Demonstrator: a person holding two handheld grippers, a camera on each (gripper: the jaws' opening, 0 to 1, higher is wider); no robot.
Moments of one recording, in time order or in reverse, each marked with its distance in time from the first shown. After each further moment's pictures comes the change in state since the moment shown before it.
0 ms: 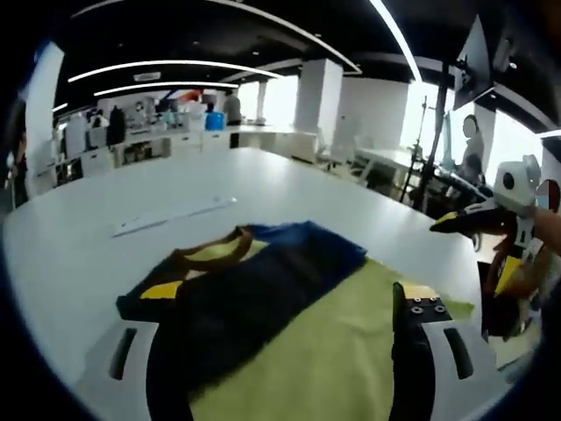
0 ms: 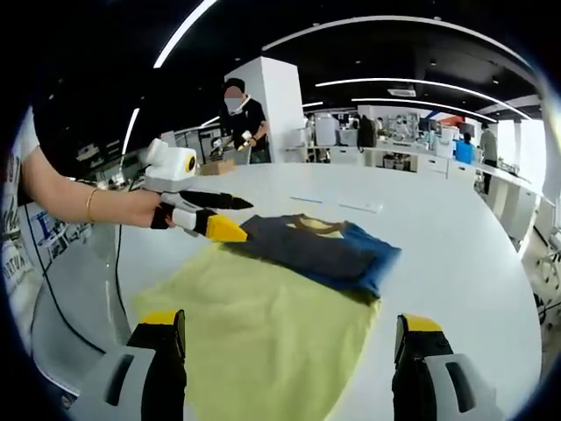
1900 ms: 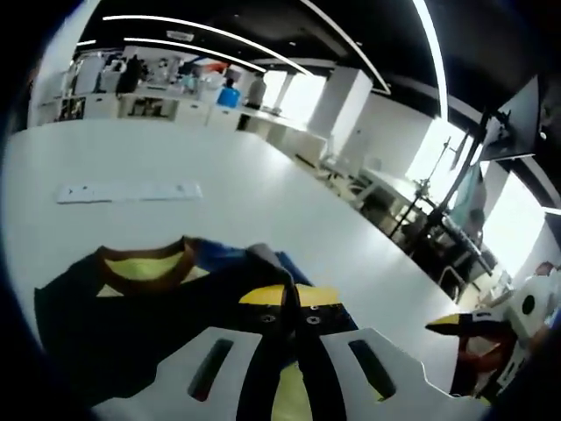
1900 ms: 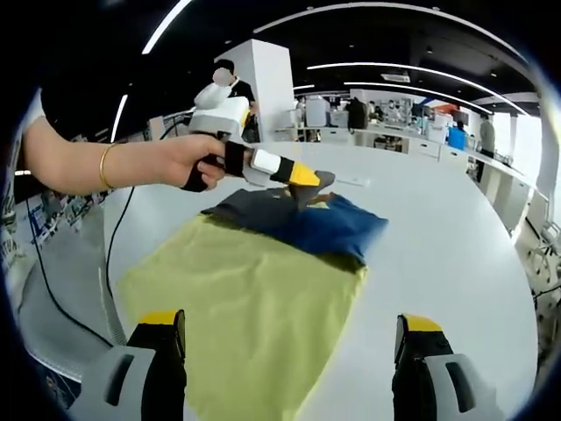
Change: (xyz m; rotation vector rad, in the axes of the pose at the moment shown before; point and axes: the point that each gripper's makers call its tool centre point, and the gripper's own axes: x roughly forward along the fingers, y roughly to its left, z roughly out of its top) left arm 0.120 -0.046 0.039 -0.291 0.022 -0.041; right arm -0.002 -0.019 -0.037 0.009 0.099 -0.055
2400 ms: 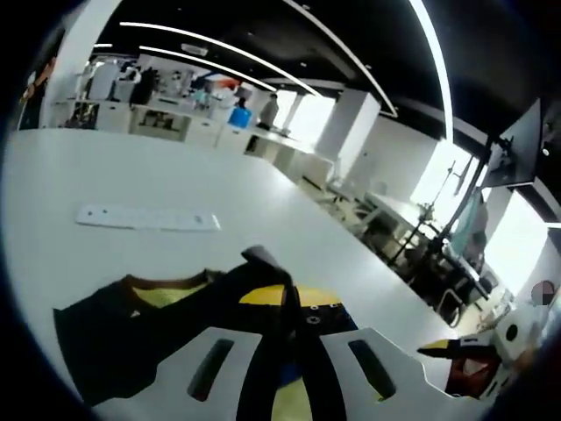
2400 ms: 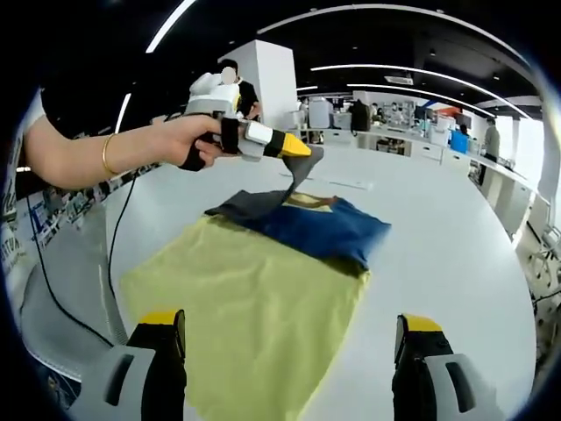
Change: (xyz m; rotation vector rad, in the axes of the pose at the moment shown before) left arm -0.030 0.009 0.047 -0.024 -0.100 0.008; right arm -0.001 0.005 0.006 -0.013 -0.008 0.006
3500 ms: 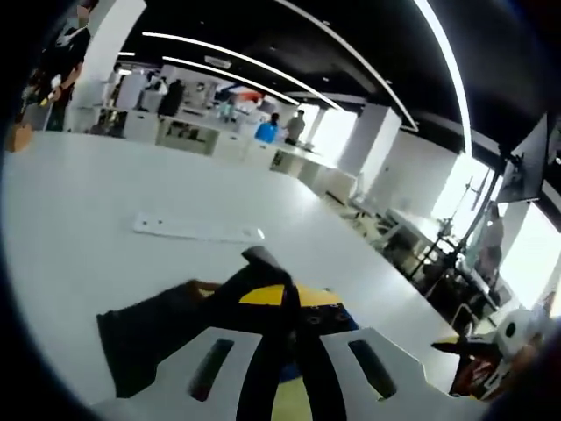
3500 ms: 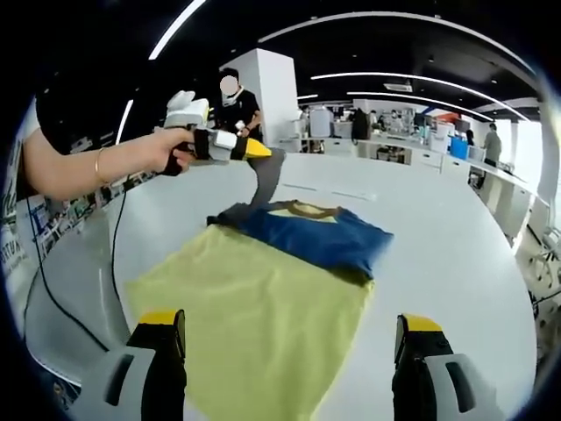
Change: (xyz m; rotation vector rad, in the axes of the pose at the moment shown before) left arm -0.068 0.049 0.026 -0.034 -0.083 0.120; right arm -0.008 0.011 0.009 -0.006 -0.039 0.004
